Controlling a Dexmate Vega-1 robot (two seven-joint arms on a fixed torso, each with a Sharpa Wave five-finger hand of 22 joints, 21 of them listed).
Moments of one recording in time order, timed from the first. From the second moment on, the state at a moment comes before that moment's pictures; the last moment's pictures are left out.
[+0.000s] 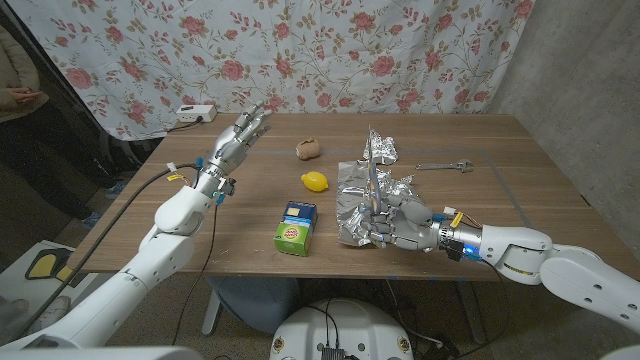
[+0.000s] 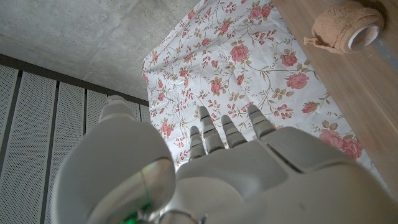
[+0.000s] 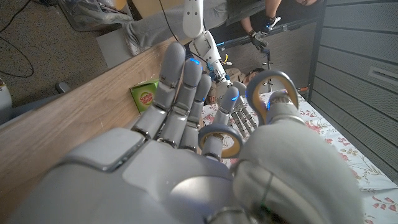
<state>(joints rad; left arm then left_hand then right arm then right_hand) 1.03 0.67 0.27 -1.51 -0.62 -0.63 -0.24 0.79 0.01 0.06 0.02 0.22 0.09 -0.15 0.20 0.19 0.32 -0.13 0.22 0.32 0.06 -0.03 0.19 0.28 0.07 0.17 0.20 0.18 -1.41 -1.04 -0.20 -2.14 1.21 -0.17 0.50 0.74 -0.07 0.27 -0.12 0.21 0.48 -0.06 0.79 0.84 0.53 0.02 1.05 1.03 0.77 -0.09 1.00 1.14 0.72 -0.07 1.50 0.18</state>
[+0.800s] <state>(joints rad) 1.07 0.71 0.23 -1.63 -0.45 -0.65 -0.09 0.86 0.08 0.12 -0.03 0.20 0.30 -0.18 0.25 0.19 0.42 -0.18 0.27 0.32 0.14 -0.07 0.22 0.23 0.10 0.16 0.20 0.18 -1.34 -0.92 -0.32 -2.01 1.20 -0.06 0.66 0.83 -0.04 0.25 -0.15 0.18 0.48 -0.06 0.90 1.04 0.48 -0.02 1.17 1.22 0.71 -0.07 1.00 1.15 0.67 -0.06 1.49 0.18</state>
